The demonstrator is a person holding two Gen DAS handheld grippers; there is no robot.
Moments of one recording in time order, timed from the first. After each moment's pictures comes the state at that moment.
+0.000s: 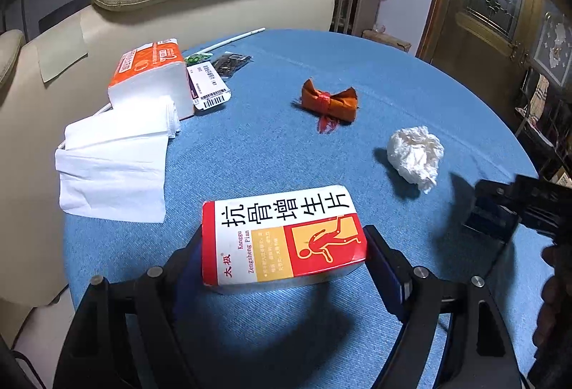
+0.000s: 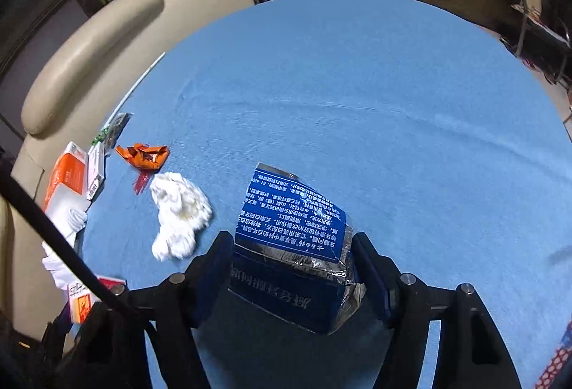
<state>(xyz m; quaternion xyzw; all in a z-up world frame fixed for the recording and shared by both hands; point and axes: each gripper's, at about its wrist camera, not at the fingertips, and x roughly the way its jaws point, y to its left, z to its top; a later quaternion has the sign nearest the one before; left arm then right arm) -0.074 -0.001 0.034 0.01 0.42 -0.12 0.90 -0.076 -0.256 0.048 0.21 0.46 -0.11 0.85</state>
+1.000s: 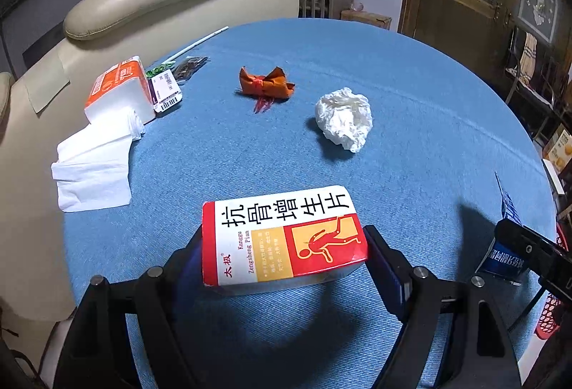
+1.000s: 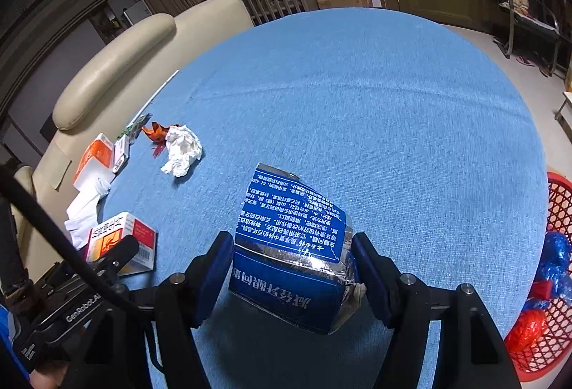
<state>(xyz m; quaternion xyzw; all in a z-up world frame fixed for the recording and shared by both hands) -0.115 -0.062 0.044 0.08 0.43 -0.13 0.89 -0.202 -0.267 0.054 0.23 0.41 -0.10 0.88</state>
